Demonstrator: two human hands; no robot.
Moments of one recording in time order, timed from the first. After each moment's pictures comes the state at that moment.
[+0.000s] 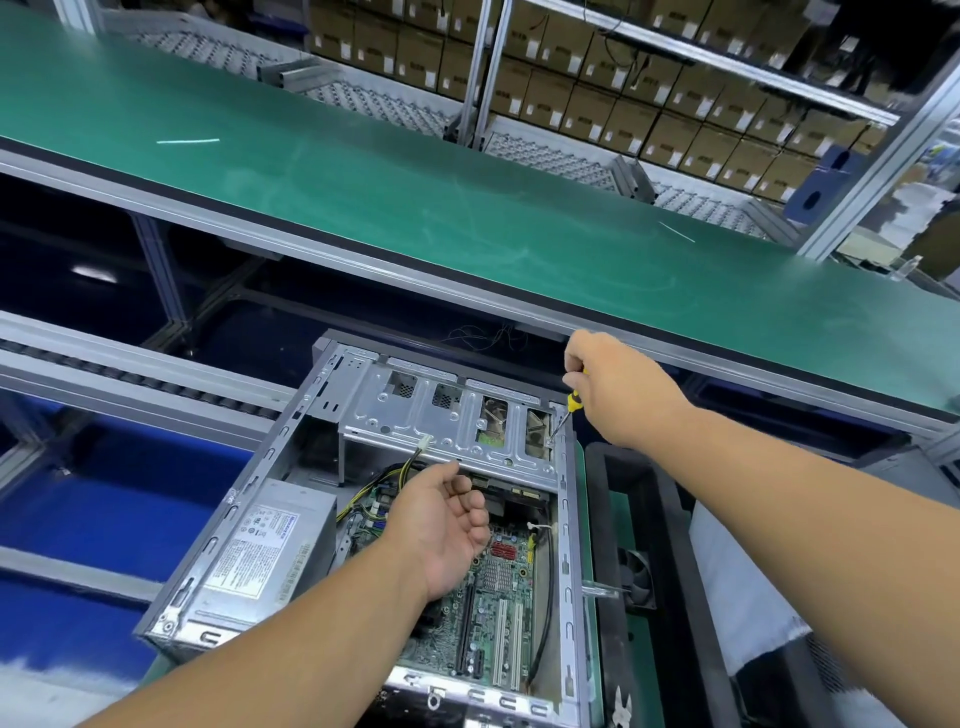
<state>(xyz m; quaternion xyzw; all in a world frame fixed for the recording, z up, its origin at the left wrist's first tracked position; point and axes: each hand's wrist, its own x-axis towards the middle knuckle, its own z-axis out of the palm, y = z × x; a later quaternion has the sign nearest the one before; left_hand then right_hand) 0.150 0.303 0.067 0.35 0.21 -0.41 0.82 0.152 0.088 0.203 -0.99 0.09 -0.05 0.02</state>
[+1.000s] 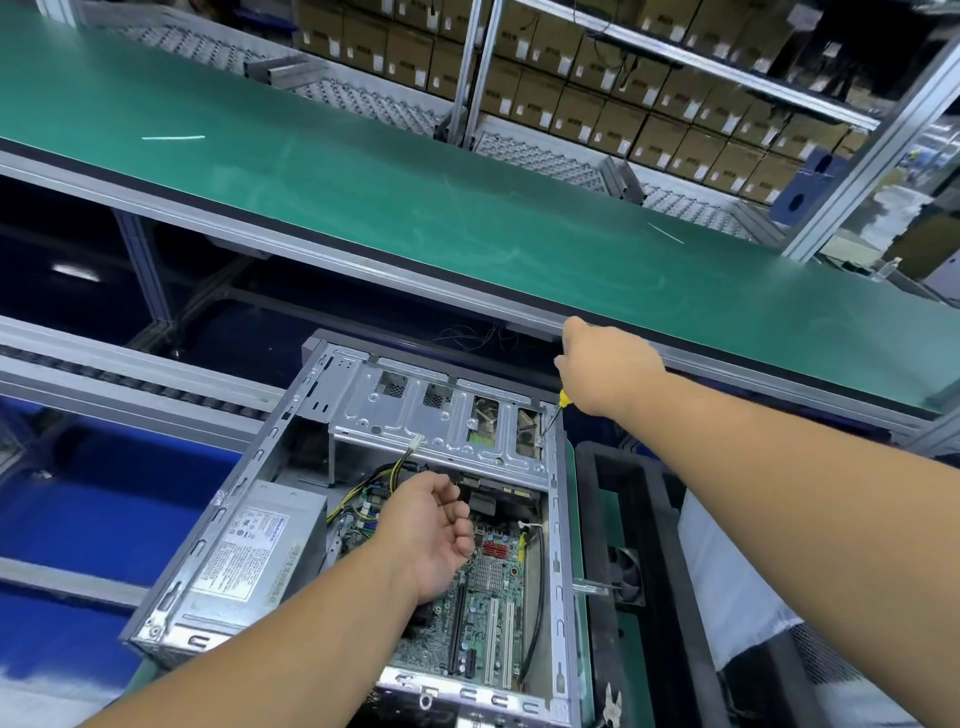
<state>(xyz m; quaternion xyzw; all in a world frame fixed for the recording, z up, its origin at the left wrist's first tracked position) 0.150 0.305 0.062 0.39 0.24 -0.42 0.78 0.180 0.089 0.215 -0.98 0.16 0.00 -0.10</state>
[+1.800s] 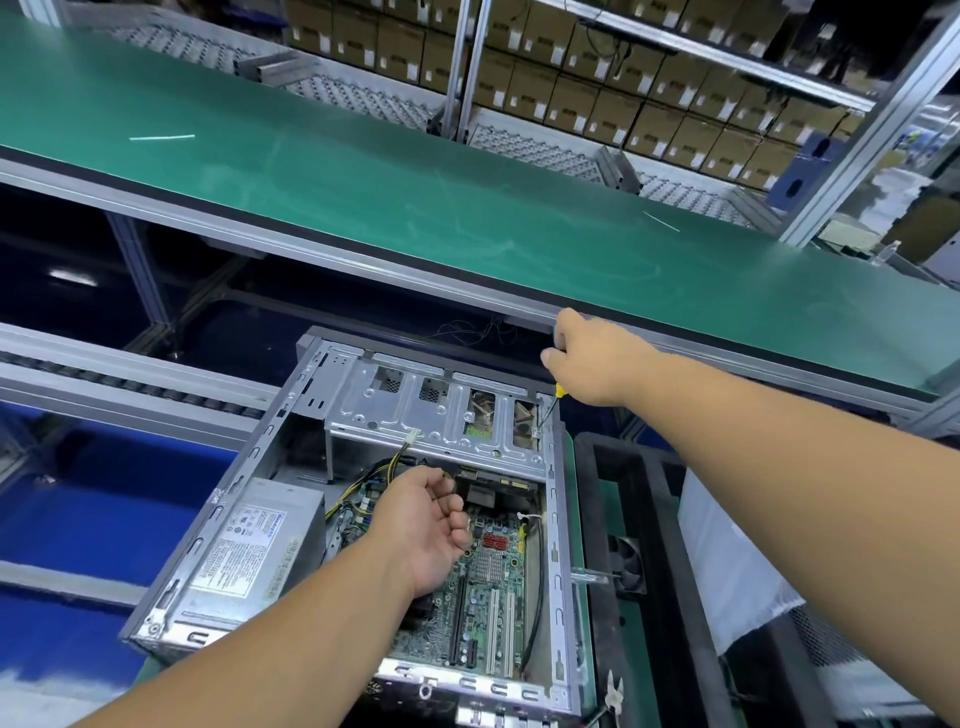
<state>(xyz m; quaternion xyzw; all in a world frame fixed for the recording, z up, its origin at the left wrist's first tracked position) 0.151 0.305 0.058 0.39 0.24 -0.41 0.79 0.178 0.083 0.216 -0.99 0.14 0.04 0.00</state>
